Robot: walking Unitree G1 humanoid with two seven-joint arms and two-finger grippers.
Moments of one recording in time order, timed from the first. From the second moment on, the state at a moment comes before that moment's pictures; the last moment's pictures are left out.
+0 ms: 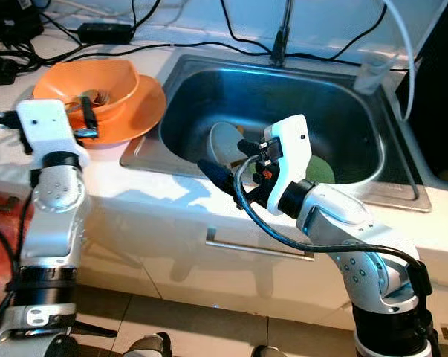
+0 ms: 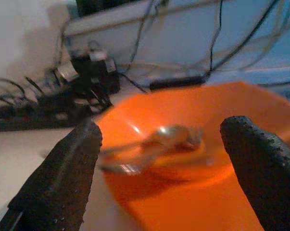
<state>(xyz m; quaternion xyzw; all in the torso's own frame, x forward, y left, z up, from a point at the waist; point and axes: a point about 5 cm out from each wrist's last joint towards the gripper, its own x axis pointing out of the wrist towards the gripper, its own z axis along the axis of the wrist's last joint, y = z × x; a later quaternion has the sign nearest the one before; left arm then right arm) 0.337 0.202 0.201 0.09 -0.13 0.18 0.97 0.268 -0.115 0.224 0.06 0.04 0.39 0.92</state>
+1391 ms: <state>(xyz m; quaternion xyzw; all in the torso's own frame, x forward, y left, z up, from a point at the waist) 0.355 0.207 0.207 0.09 -0.16 0.19 0.96 0.269 -0.120 0.223 0.05 0.05 0.38 0.92</state>
